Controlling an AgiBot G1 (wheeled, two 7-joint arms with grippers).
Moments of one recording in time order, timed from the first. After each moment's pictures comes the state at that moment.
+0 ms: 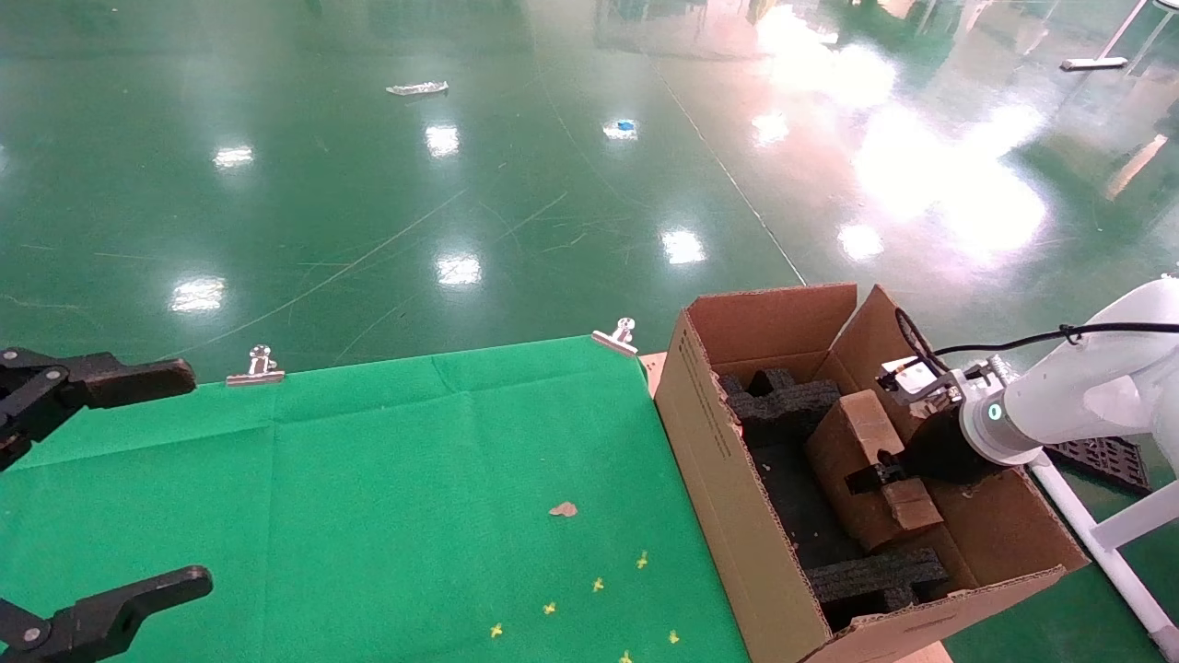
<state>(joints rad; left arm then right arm) -1.08 0.61 0.29 -1.28 0.72 1.49 -0.18 1.66 -0.87 -1.38 0.06 -1.47 -1.05 0.82</state>
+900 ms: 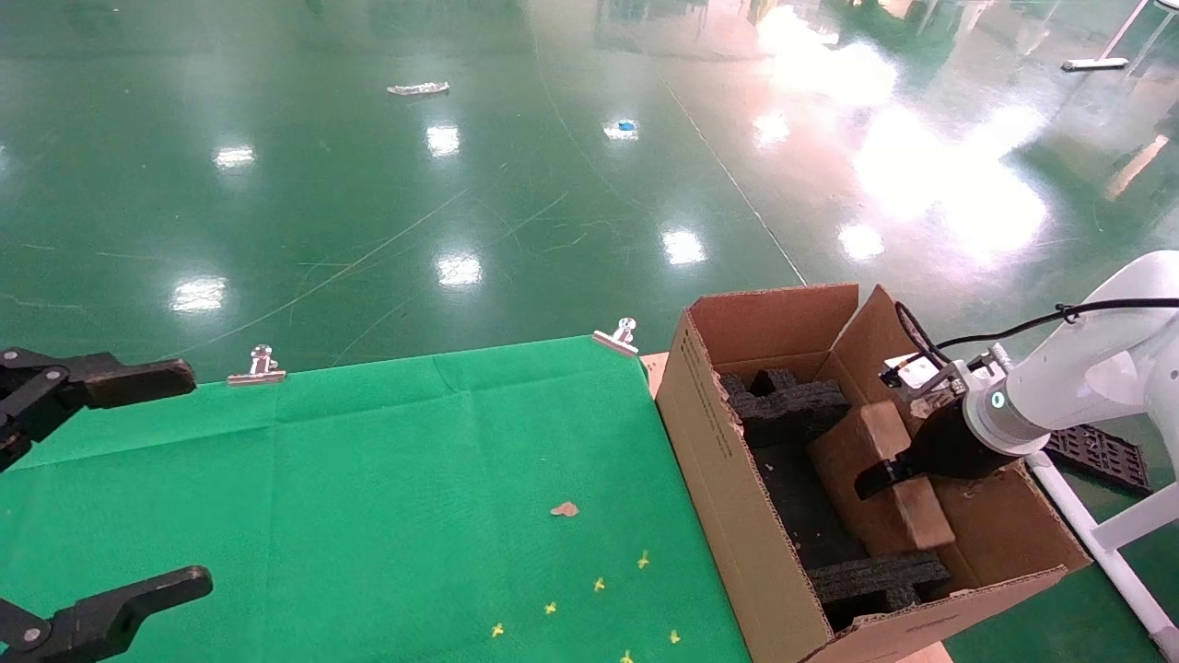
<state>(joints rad) -1.08 0.60 0.30 -1.28 0.72 1.49 -0.18 1.70 -0.90 -1.41 0.01 -1.51 -1.09 0.84</state>
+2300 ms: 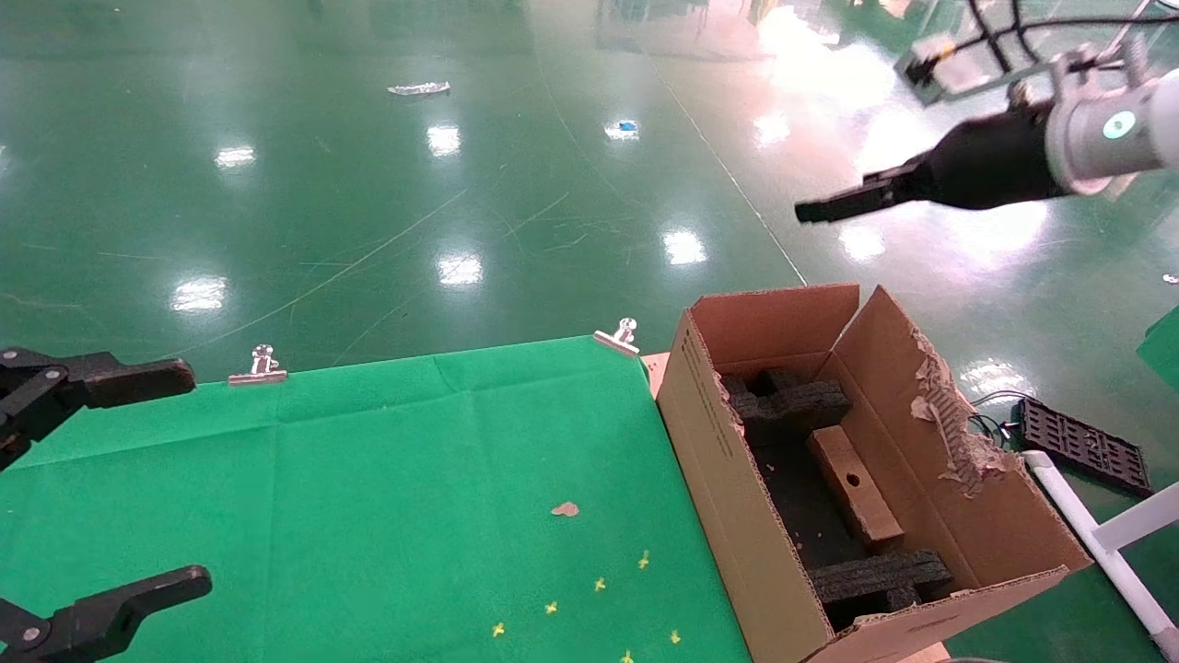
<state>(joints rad) -1.08 0.60 0.30 -1.28 0.72 1.49 -0.18 2.08 -0.76 -1.27 0.24 -1.33 -1.20 0.56</state>
